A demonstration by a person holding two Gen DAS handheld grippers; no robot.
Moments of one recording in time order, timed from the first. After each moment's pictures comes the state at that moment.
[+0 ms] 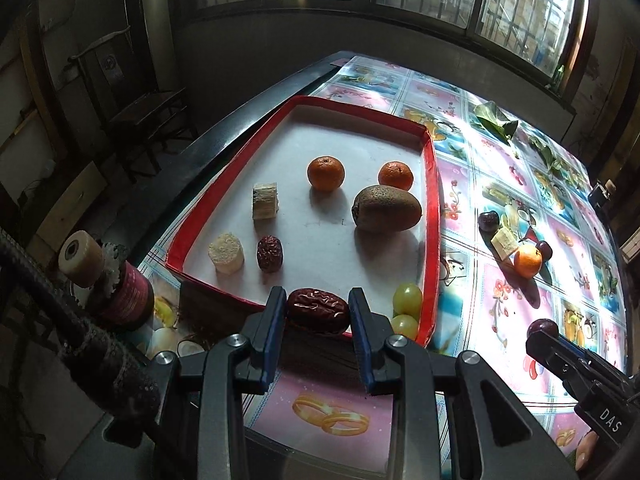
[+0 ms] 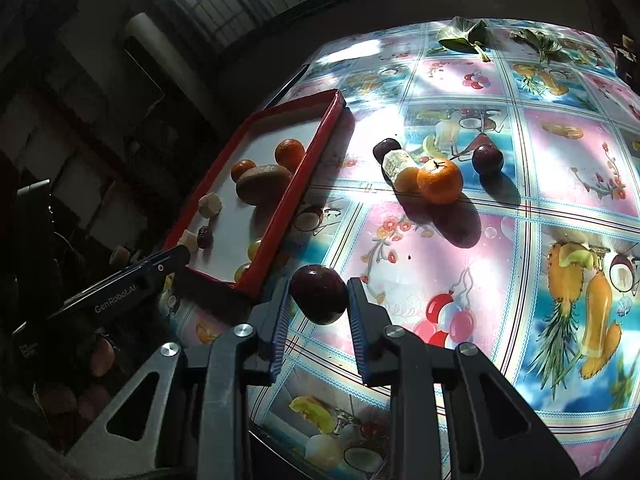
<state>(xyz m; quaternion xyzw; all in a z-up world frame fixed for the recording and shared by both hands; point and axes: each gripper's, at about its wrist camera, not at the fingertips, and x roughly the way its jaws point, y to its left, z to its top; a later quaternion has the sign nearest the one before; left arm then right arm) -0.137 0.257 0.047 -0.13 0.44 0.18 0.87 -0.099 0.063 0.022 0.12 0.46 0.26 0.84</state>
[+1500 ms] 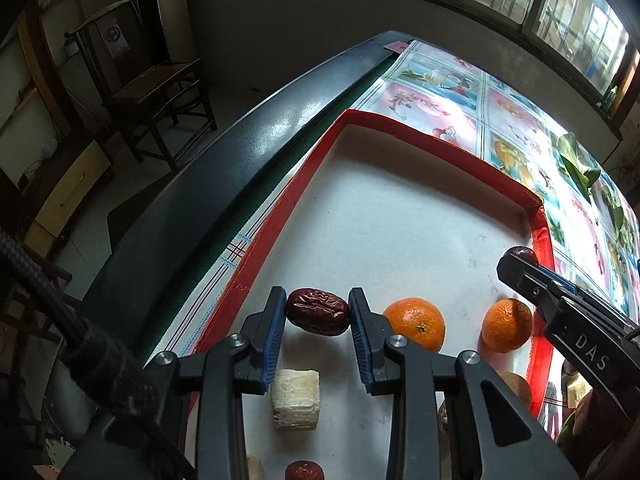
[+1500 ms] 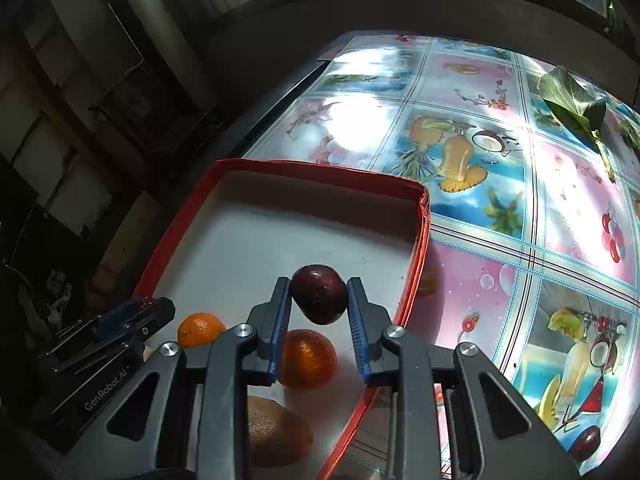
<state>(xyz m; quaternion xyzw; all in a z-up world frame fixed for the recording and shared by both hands) -0.009 0.353 0.006 -0.16 0.49 0.22 0.83 0.103 0.207 0.010 0.02 0.48 0.24 0.84</state>
